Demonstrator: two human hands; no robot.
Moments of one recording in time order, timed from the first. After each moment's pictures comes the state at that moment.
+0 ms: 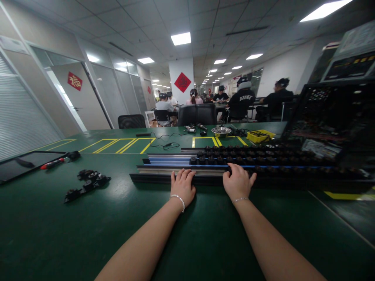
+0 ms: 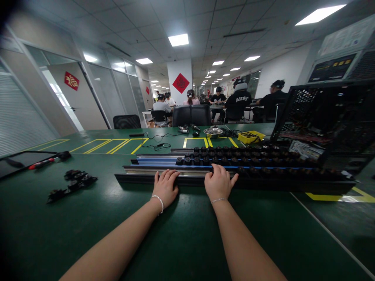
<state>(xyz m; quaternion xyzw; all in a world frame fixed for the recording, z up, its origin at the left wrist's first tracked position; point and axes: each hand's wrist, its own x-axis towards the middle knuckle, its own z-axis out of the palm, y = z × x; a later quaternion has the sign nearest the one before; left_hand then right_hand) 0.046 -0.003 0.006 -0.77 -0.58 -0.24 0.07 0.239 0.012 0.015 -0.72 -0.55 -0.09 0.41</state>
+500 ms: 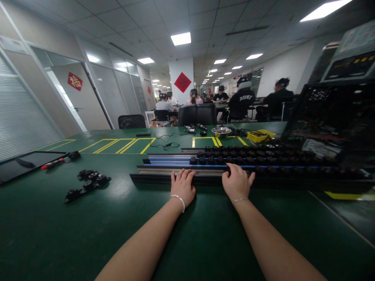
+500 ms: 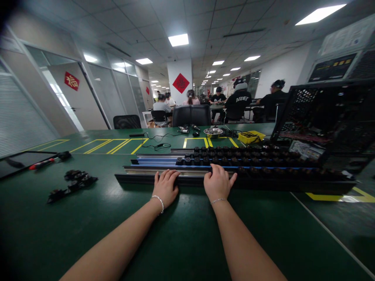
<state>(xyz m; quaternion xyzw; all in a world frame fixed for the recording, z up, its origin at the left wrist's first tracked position) 0.046 -0.003 0.007 -0.77 -0.59 -0.23 0.07 0.238 0.012 0.014 -0.71 -0.57 -0.10 0.41</state>
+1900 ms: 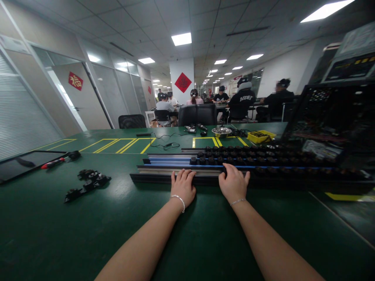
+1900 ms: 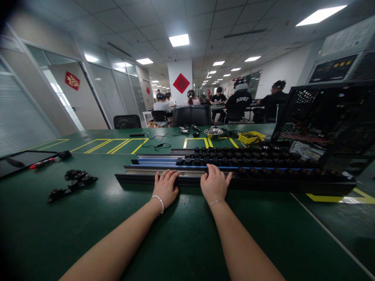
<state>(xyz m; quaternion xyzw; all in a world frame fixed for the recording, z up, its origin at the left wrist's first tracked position) 0.048 -0.006 0.012 -0.77 -0.60 -0.21 0.06 0.231 0.009 0.014 -0.68 -0.61 -0.10 0.39</state>
